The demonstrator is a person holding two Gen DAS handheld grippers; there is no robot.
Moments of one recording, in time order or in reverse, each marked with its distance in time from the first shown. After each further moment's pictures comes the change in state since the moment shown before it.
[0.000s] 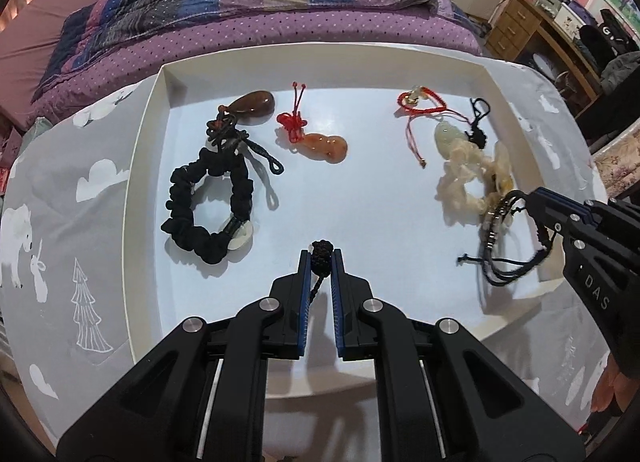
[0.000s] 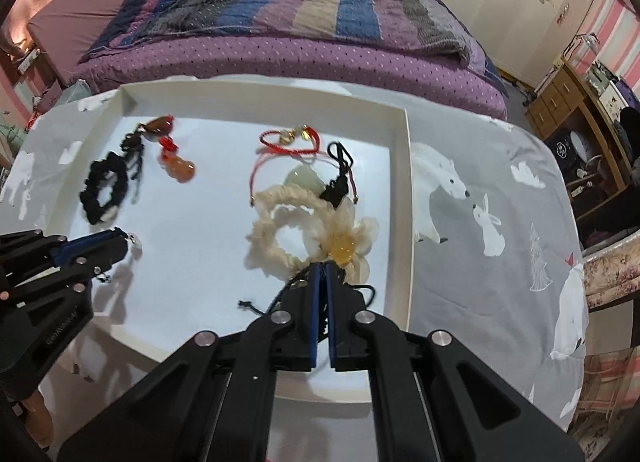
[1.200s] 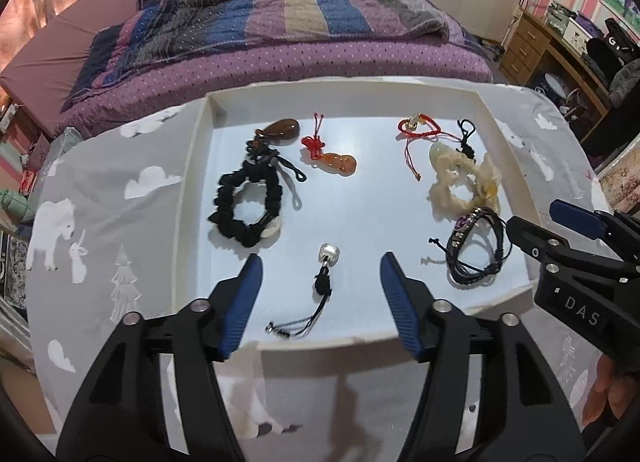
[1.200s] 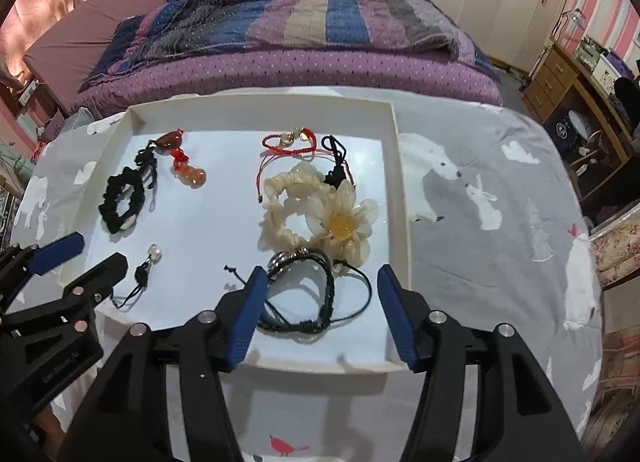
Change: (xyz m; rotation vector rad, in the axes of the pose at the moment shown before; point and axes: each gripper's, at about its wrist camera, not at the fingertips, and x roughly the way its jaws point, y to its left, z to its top) left arm -0.056 -0.010 -0.021 -0.023 -0.116 0.078; right arm -0.025 -0.007 -0.017 0.088 -0.042 0.044
